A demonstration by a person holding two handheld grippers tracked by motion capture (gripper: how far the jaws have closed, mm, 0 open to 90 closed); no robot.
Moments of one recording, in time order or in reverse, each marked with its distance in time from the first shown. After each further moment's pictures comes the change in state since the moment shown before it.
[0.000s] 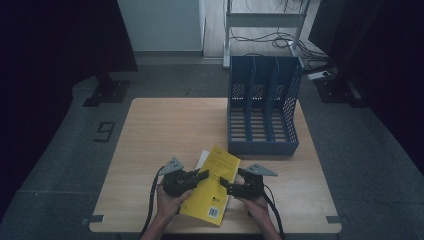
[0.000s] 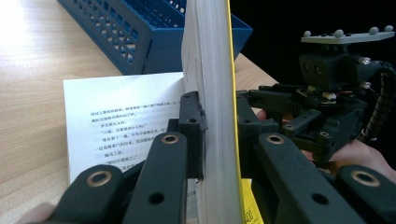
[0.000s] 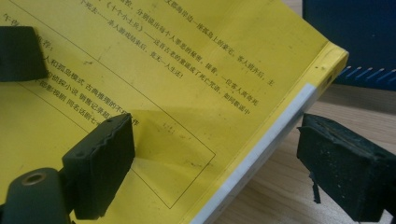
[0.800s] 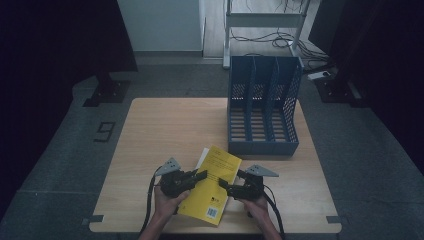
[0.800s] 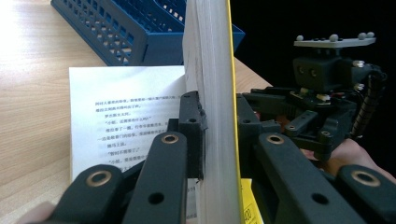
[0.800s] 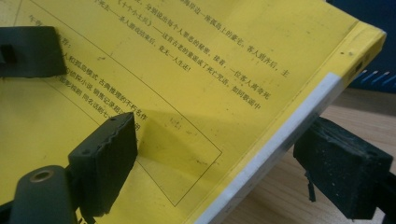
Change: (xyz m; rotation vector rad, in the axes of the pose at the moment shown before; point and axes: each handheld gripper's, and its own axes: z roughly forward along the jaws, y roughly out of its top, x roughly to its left) left arm 0.004 -0.001 -0.007 -0.014 -0.031 0.000; right arm 0.001 -0.001 -0.002 -0.022 0.077 0.001
